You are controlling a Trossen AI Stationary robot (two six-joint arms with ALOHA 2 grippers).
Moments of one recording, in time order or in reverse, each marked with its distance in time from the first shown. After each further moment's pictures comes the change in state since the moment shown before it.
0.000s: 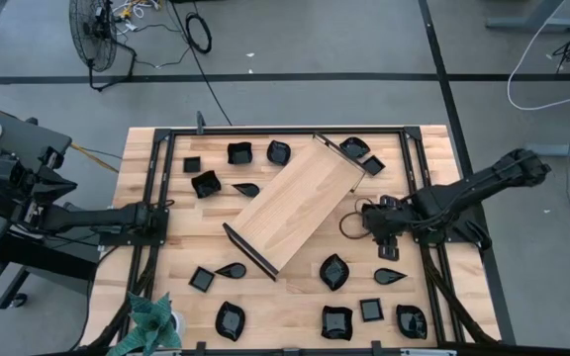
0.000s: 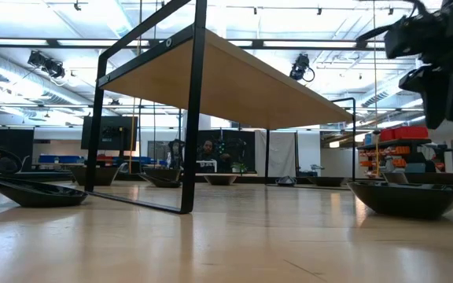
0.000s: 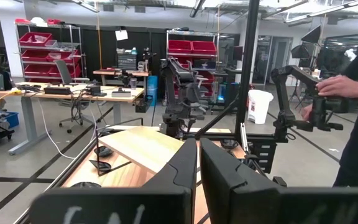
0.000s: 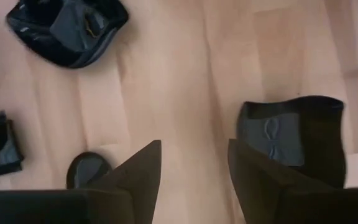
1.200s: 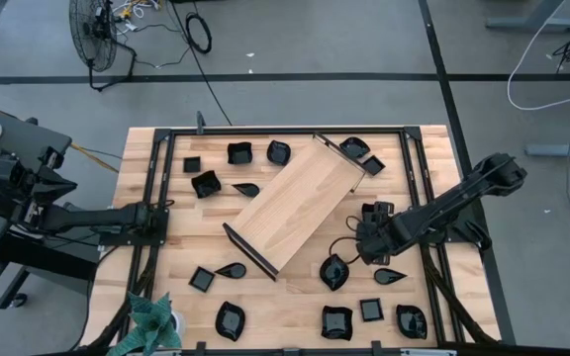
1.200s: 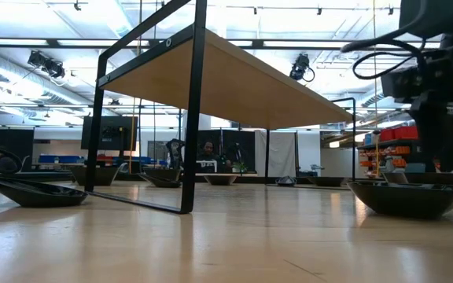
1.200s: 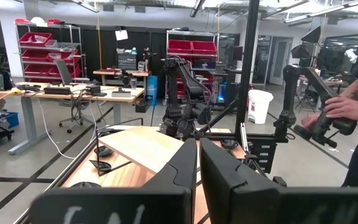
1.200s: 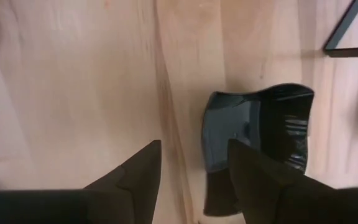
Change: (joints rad) left arm 0.000 0.000 0.000 0.000 0.000 0.000; right arm 0.098 0.333 0.001 -0.015 0.247 0.081
